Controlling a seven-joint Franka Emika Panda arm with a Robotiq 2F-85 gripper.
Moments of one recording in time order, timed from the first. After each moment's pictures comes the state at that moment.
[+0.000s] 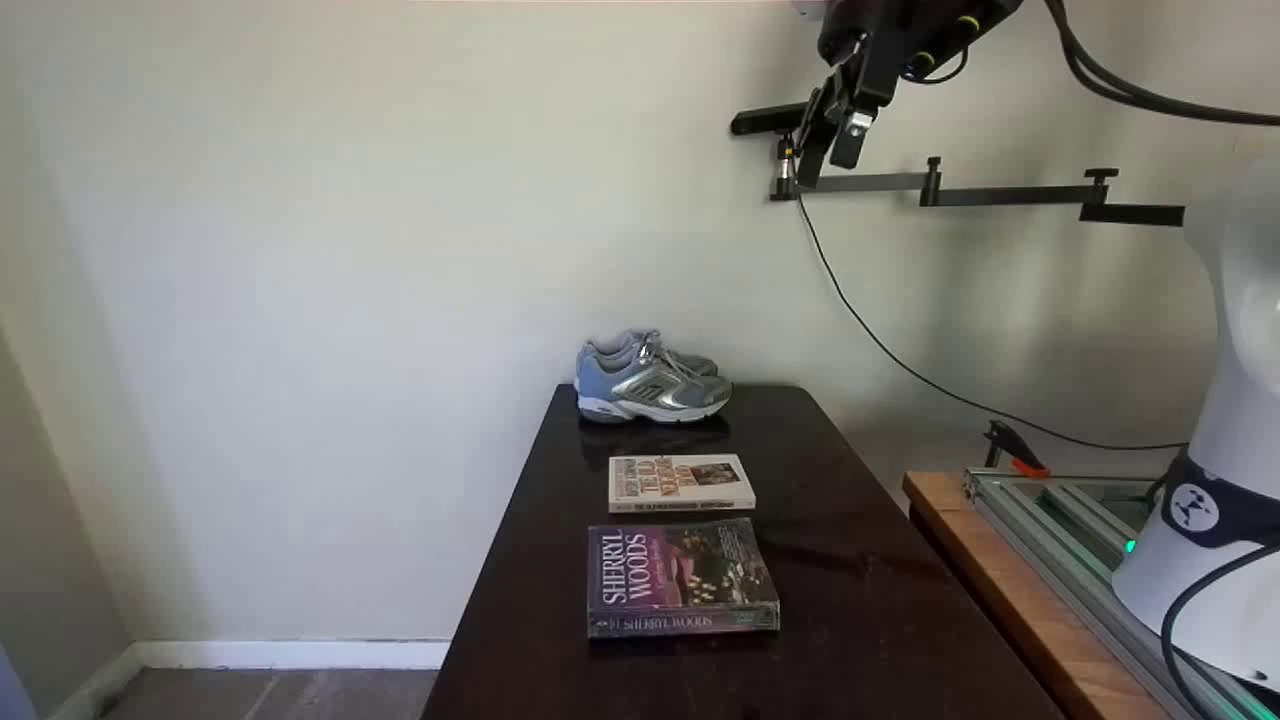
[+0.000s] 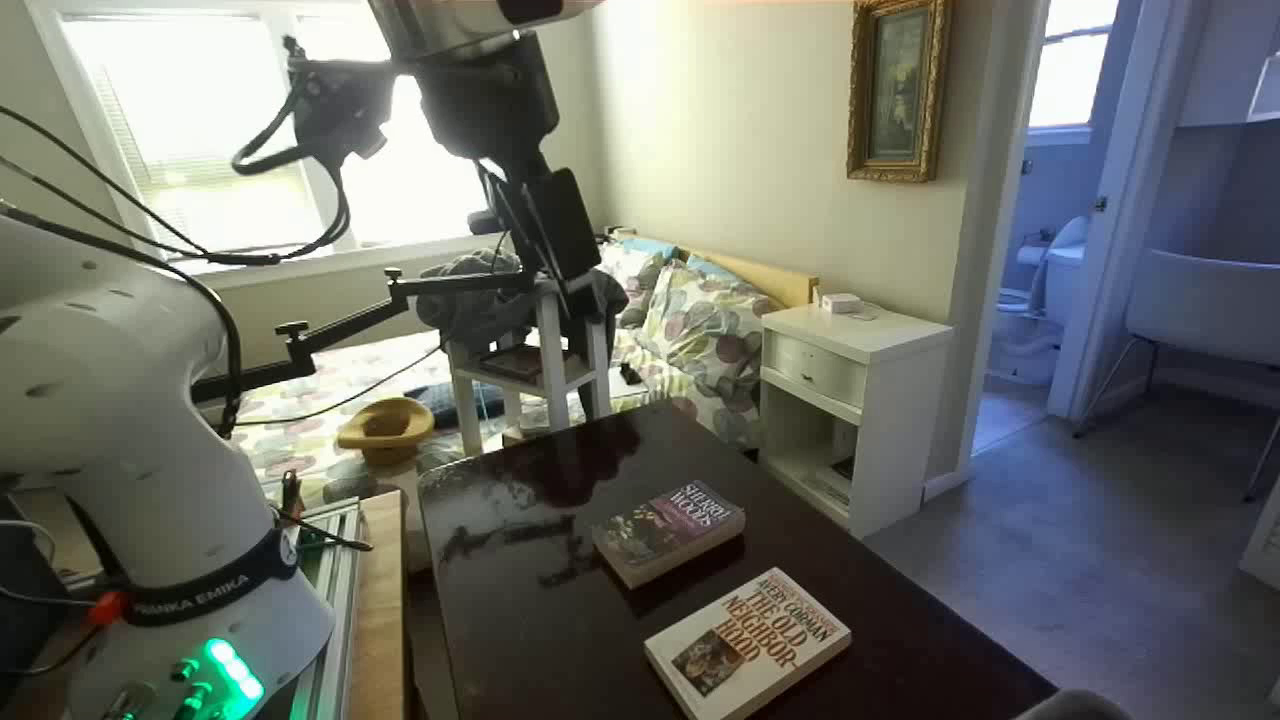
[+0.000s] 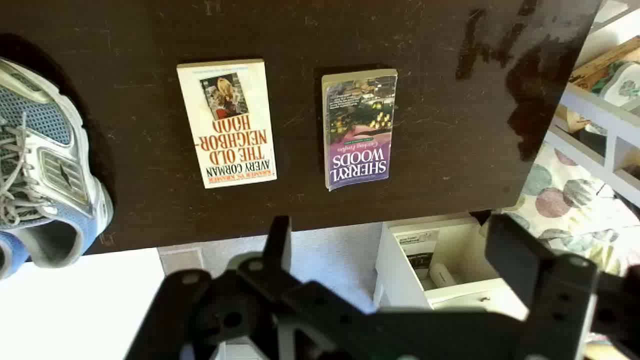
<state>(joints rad) -0.06 -0.79 -0.45 -2.54 -0.03 1.95 -0.46</state>
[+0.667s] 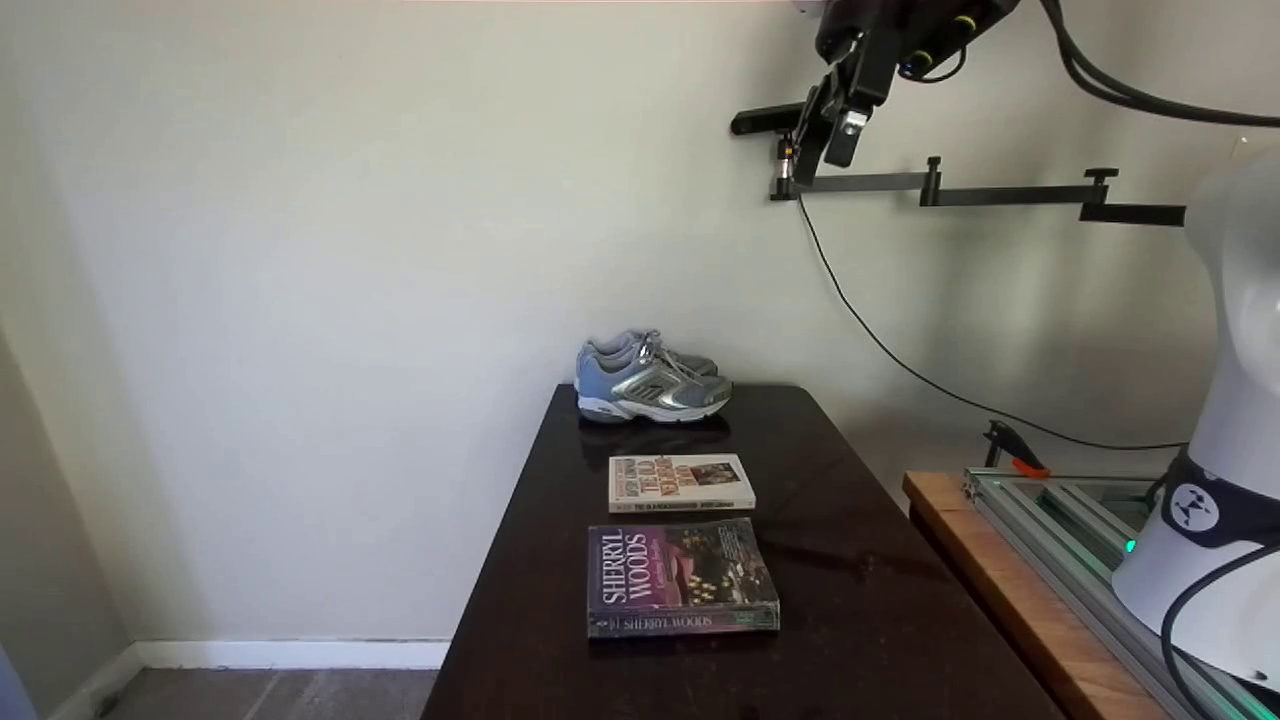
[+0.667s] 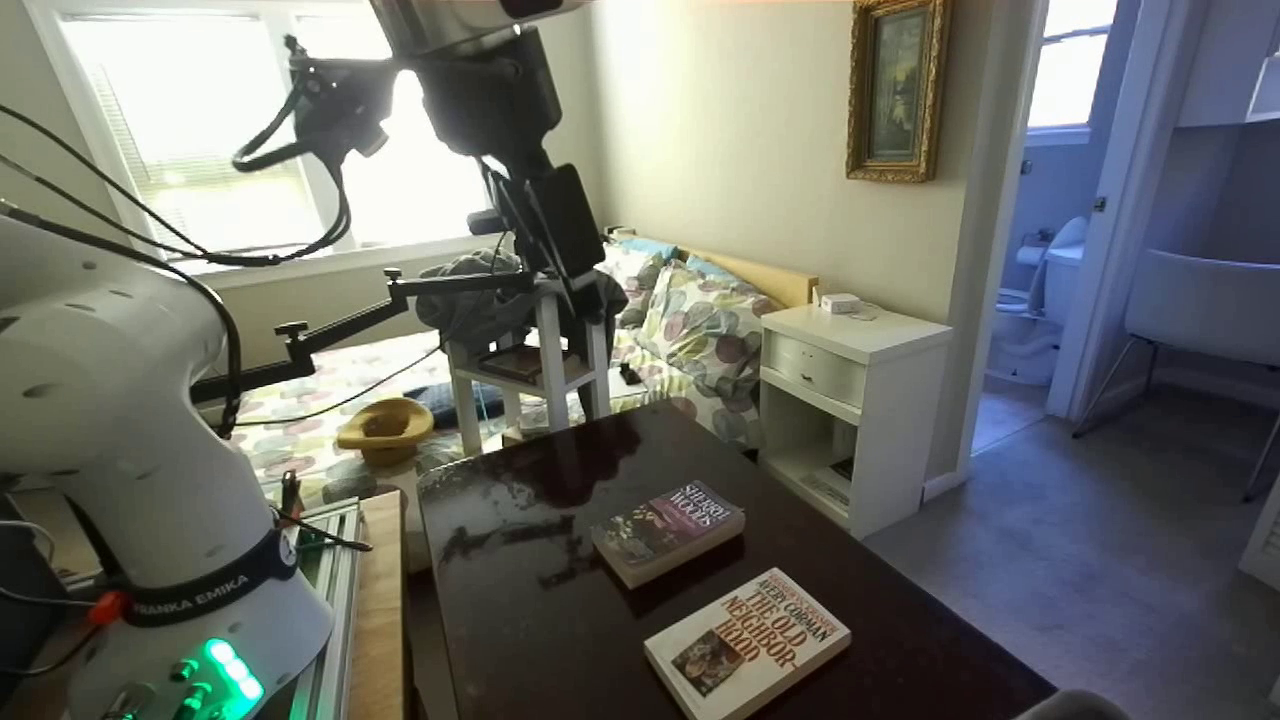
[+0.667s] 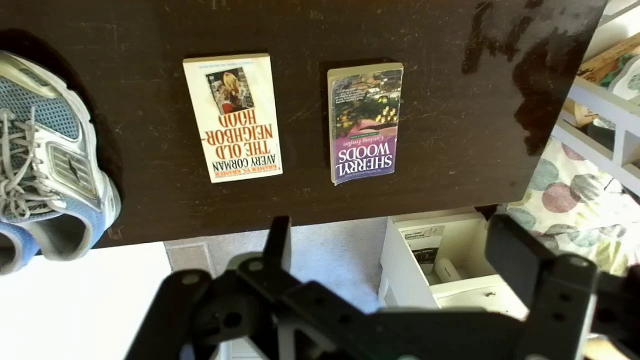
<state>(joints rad) -0.07 -0.78 -0.44 -2.54 -0.03 1.97 -0.46</state>
